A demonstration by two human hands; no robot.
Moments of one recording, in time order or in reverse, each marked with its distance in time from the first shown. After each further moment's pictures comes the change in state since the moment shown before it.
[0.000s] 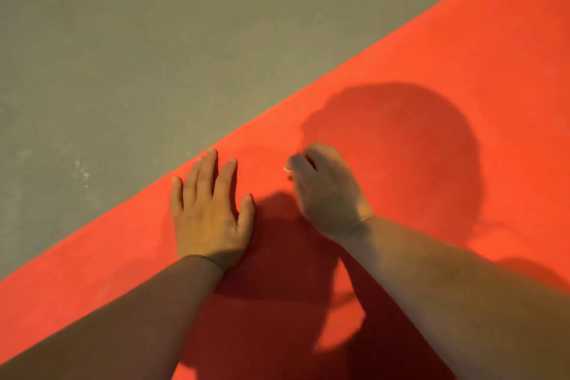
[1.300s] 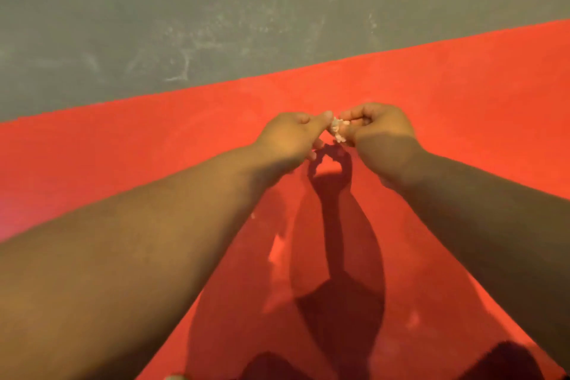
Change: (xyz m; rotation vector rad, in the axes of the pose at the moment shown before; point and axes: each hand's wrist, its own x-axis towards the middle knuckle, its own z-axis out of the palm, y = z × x) left_hand -0.245 -0.214 -0.178 -1.045 -0.357 -0.590; right_hand -0.125 -0.380 0.034 0.821 -0.392 0.490
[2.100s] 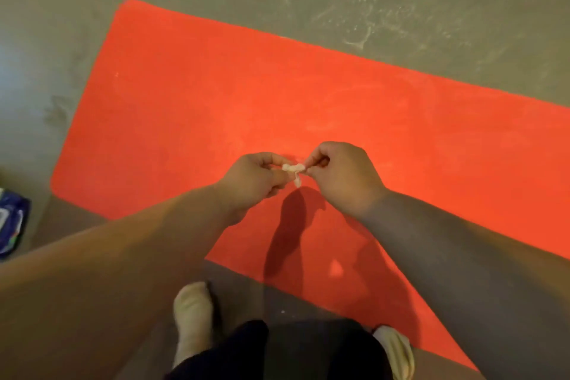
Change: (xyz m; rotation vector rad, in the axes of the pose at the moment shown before) left_hand -0.256 -0.156 -0.197 -0.590 0.293 -0.295; right_hand -0.187 -0.085 0.244 -0.753 -0.515 -0.265
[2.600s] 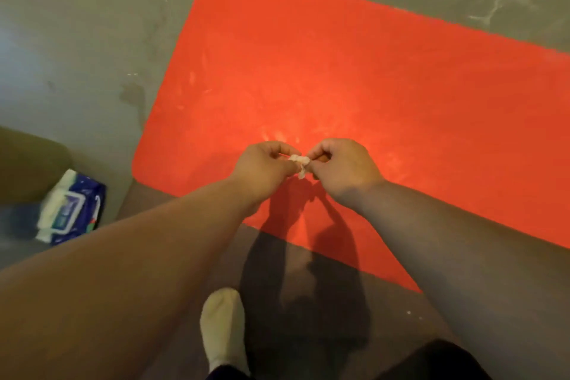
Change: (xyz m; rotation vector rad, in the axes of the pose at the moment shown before) left_hand 0.003 -0.091 -0.249 0.061 0.132 0.075; right_hand 0.033 -0.157 0.232 0.025 -0.054 0.063
